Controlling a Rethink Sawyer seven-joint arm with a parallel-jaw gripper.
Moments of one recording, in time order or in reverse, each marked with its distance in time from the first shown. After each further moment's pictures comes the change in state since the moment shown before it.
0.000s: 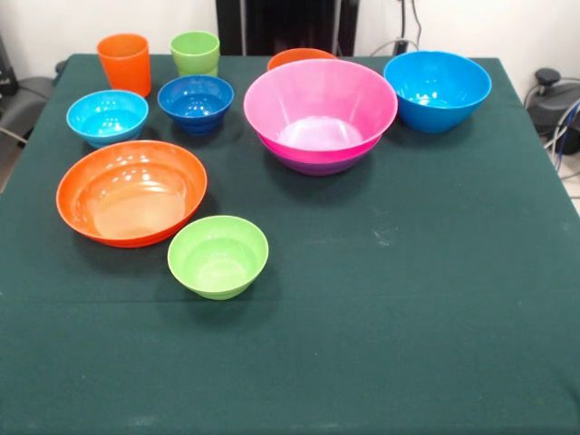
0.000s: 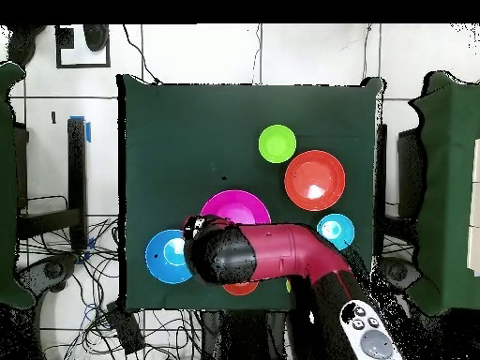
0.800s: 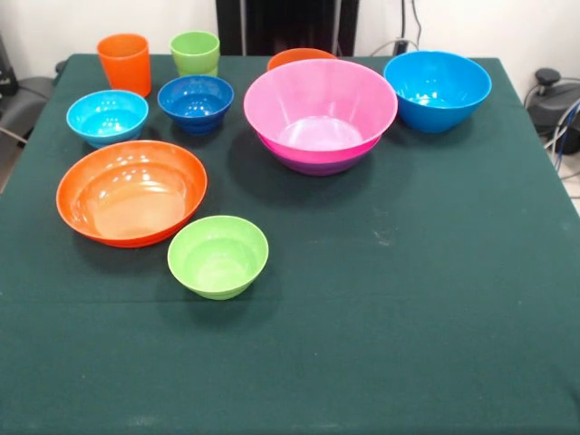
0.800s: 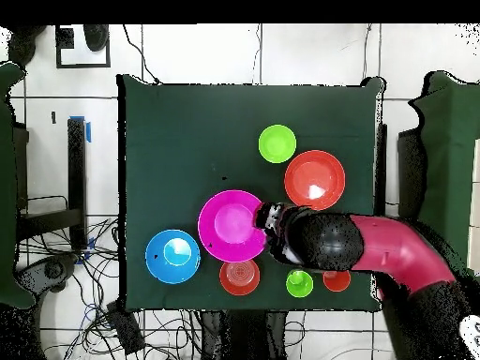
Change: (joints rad) arm -0.349 0.050 0.164 -0.086 -0.063 0.152 -0.022
